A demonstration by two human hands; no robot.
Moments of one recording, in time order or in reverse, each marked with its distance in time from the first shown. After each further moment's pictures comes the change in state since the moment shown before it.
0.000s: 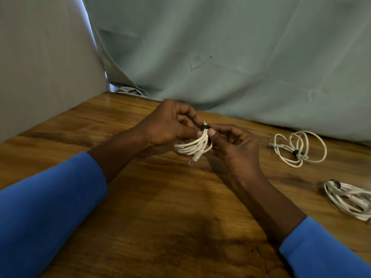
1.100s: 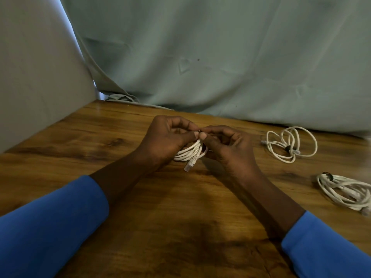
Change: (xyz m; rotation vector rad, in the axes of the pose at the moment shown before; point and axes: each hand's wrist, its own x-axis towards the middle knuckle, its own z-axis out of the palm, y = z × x) left_hand -0.007 -0.013 0.030 -0.171 0.205 -0.043; right_hand 0.001 -0.006 -0.007 -0.117 -0.069 -0.019
